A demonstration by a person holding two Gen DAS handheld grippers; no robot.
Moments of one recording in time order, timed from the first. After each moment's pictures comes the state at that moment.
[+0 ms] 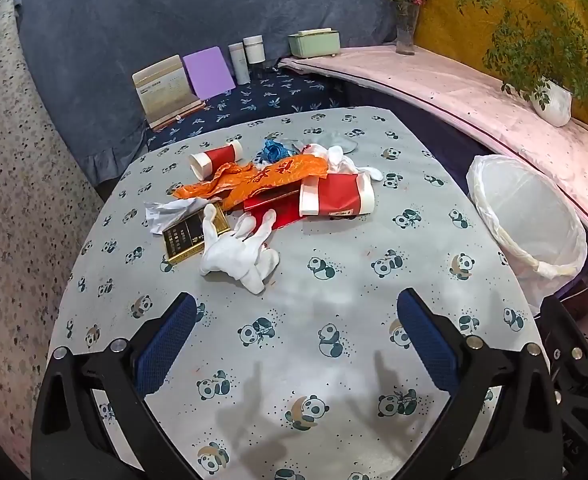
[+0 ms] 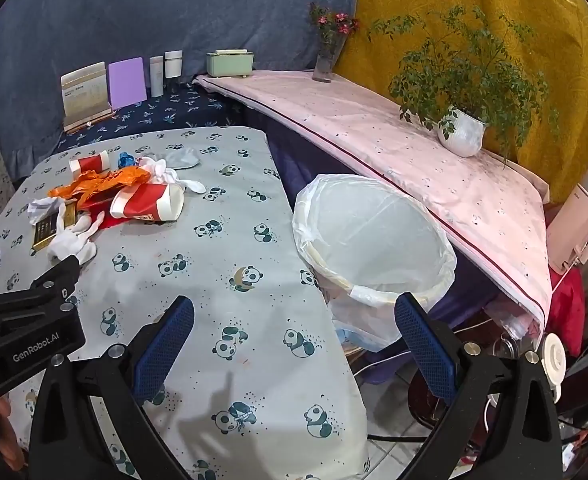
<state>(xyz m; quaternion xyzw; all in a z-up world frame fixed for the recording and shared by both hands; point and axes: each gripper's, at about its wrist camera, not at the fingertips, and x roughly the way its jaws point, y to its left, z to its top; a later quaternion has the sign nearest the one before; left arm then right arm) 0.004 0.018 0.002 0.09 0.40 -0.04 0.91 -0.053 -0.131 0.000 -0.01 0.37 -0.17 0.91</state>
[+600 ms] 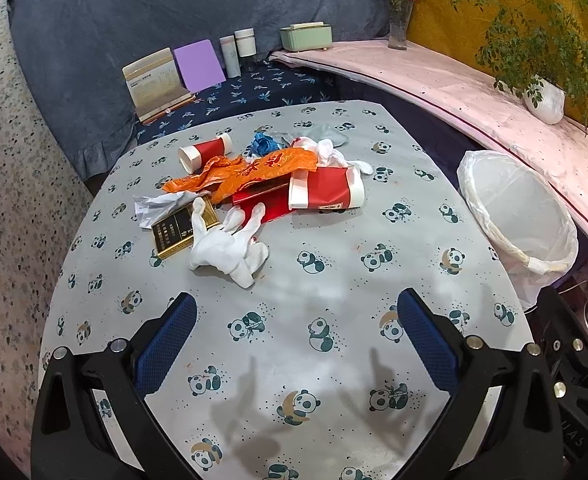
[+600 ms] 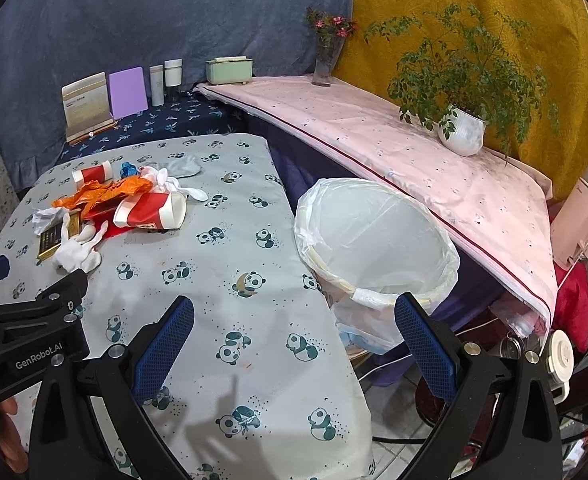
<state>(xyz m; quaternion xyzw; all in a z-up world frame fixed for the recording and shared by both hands) 0.002 0.017 0.001 0.08 0.41 -0.06 0.91 -0.057 -0.137 0.004 0.01 0.36 -0.17 0.92</state>
